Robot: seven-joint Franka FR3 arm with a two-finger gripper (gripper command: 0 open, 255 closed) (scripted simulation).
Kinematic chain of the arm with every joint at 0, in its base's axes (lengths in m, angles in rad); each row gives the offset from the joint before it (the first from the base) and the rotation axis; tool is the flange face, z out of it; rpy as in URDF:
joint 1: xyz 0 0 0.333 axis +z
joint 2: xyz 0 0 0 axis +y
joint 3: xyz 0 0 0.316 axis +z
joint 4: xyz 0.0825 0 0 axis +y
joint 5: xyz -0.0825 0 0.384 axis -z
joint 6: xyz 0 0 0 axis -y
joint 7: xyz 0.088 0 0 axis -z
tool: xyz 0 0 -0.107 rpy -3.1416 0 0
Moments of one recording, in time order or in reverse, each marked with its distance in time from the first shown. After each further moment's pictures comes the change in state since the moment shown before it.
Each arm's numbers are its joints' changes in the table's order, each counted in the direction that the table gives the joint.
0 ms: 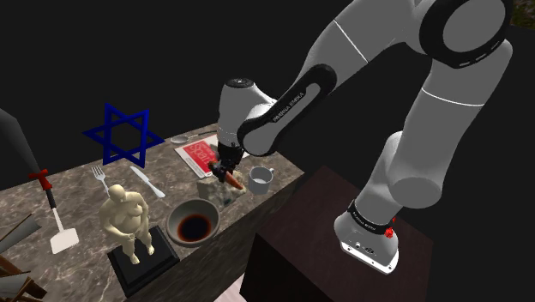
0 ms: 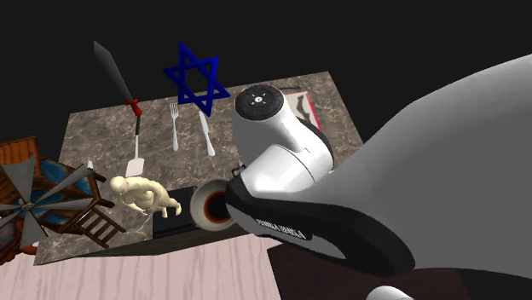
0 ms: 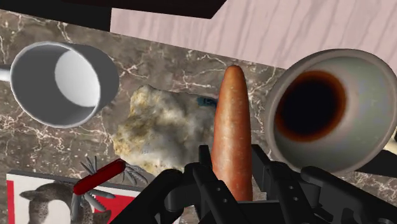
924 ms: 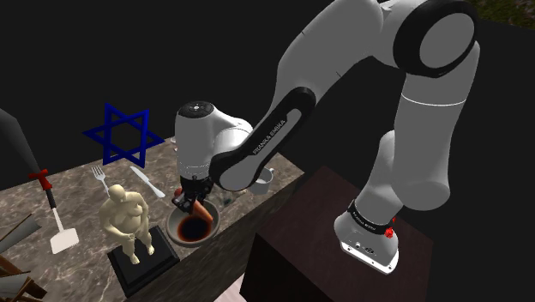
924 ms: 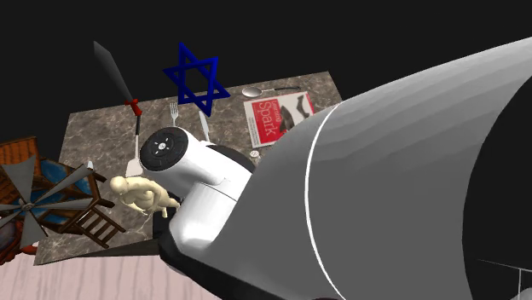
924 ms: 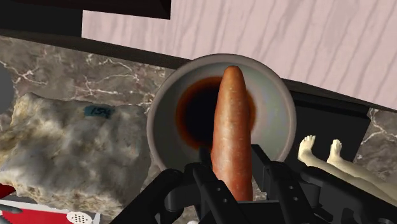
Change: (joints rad) arm 0.190 0.195 0.056 -0.216 0.109 -0.032 0.331
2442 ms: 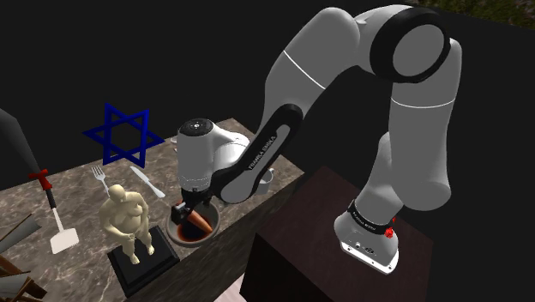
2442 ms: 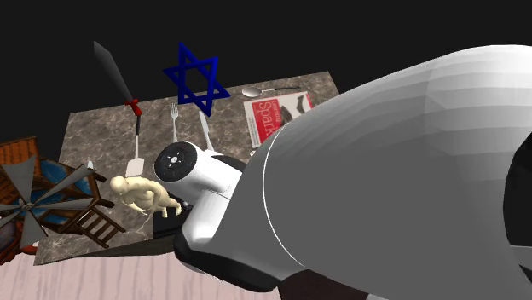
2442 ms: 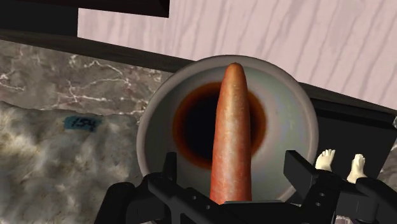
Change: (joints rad) arm 0.023 0.101 -0.029 -0.011 0.044 0.089 0.035
